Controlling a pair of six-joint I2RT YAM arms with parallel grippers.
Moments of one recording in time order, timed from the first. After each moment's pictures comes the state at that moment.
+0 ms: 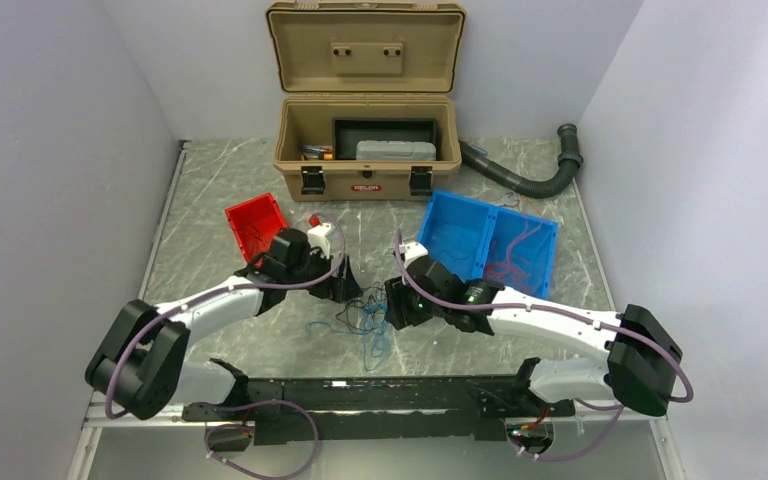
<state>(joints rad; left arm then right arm) -0.52 1.29 0.56 0.06 0.42 -0.36 0.99 1.23 0.73 -0.30 0.07 0.53</state>
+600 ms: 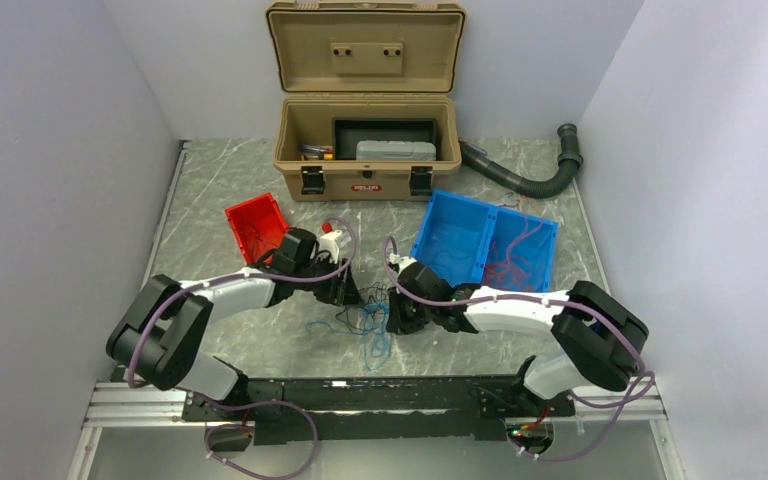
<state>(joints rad) -0.52 1.44 0.60 0.07 0.60 -0.36 0.94 1.44 0.62 -0.06 -0.12 0.61</state>
